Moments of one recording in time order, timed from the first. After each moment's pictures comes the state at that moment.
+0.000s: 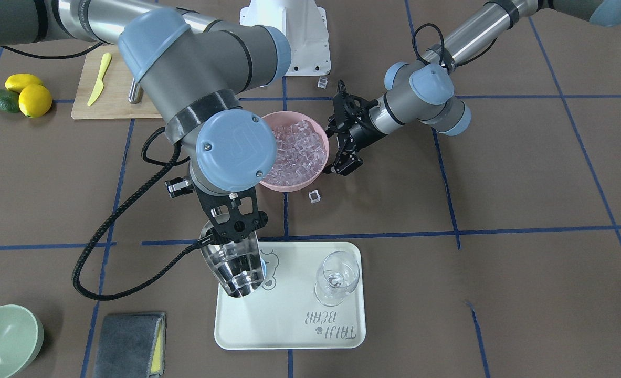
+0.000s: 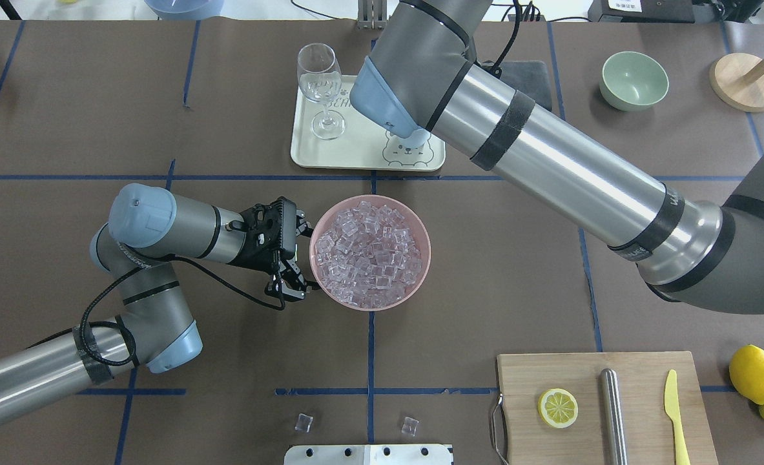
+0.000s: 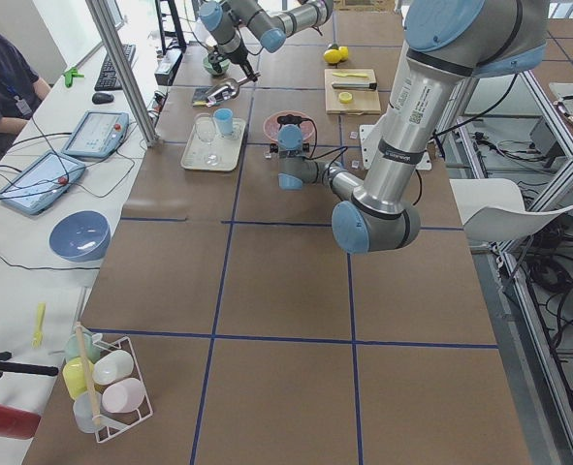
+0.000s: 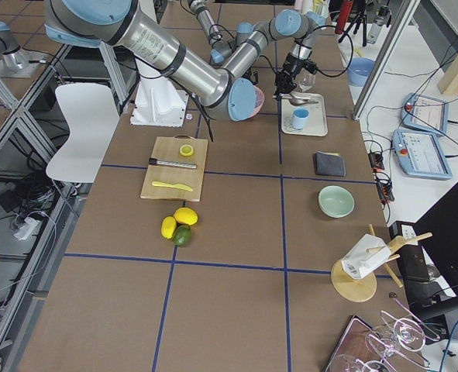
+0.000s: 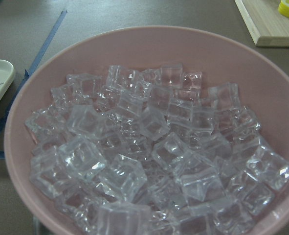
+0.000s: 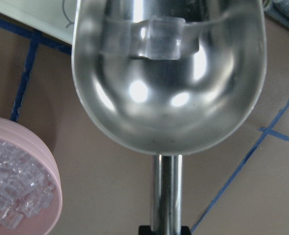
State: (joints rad) left arm -0.54 -2.06 -1.40 -2.74 -2.05 0.03; right arm 0.83 -0.41 1.23 -2.39 2.09 0.20
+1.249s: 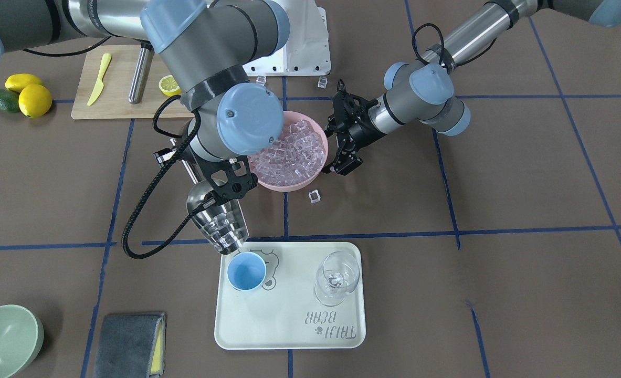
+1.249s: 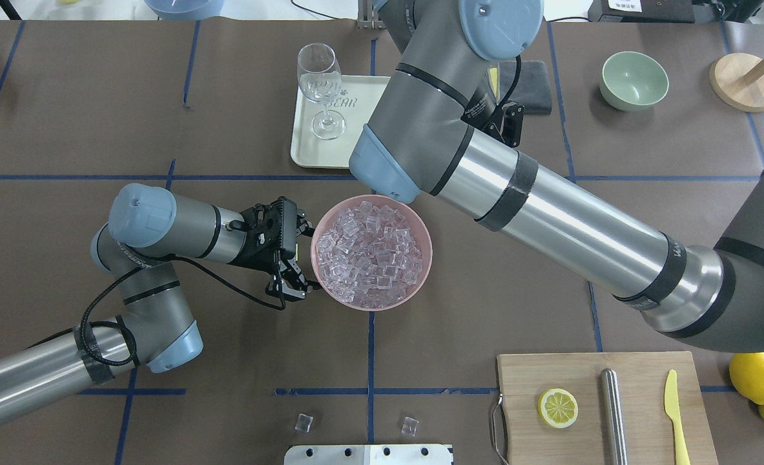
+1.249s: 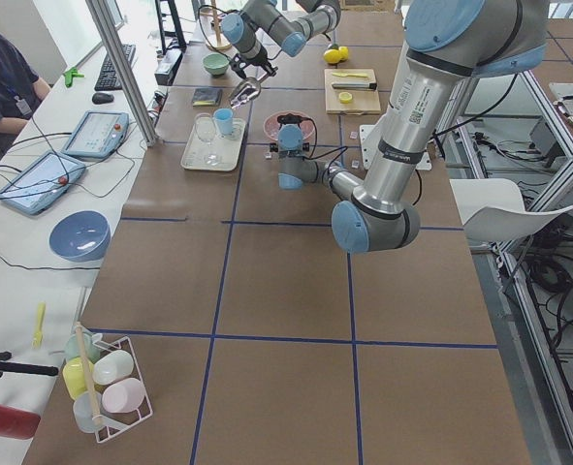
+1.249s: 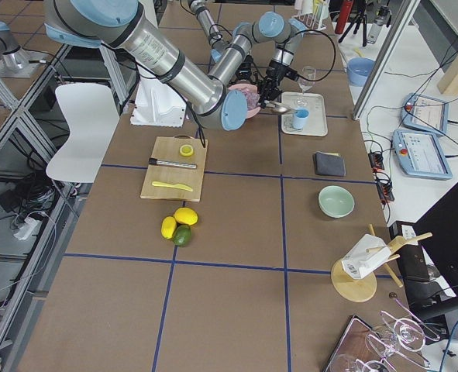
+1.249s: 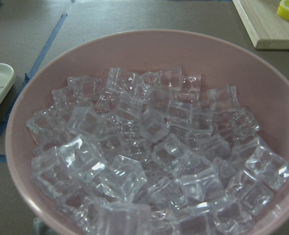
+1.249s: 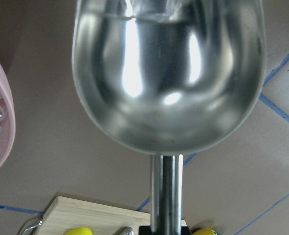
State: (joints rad) left arm -0.54 -2.06 -1.40 -2.75 -2.05 0.03; right arm 0.75 -0.48 1.35 -2.56 1.95 0.10
